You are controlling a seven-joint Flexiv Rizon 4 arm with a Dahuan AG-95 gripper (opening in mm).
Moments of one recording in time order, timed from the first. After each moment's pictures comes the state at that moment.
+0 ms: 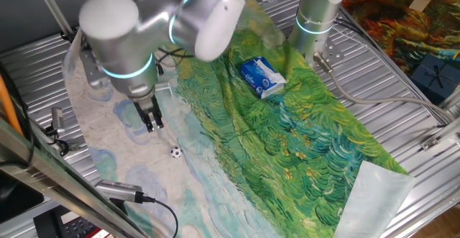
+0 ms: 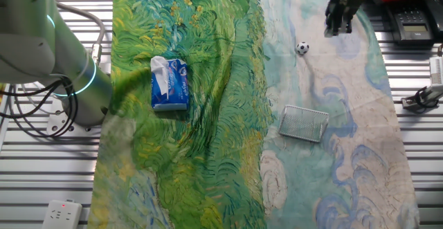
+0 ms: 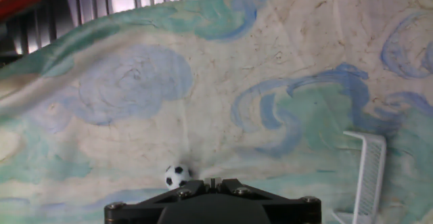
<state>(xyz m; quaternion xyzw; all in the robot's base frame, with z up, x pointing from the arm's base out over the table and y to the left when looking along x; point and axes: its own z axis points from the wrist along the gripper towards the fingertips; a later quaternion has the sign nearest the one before) 0.624 0.114 0.148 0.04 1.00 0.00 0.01</state>
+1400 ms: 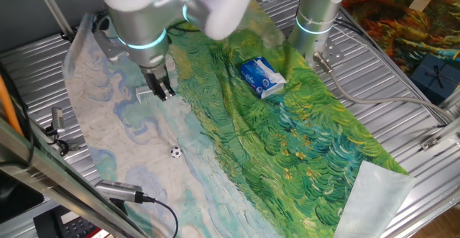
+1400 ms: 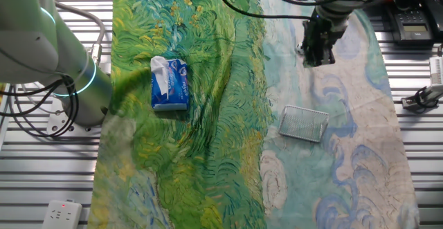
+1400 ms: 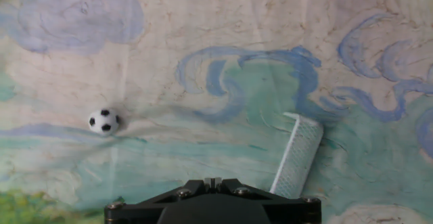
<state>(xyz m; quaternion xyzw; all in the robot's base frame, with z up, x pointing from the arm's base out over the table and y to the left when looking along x) 0.560 0.030 0.152 -0.08 1.00 -0.03 -0.02</state>
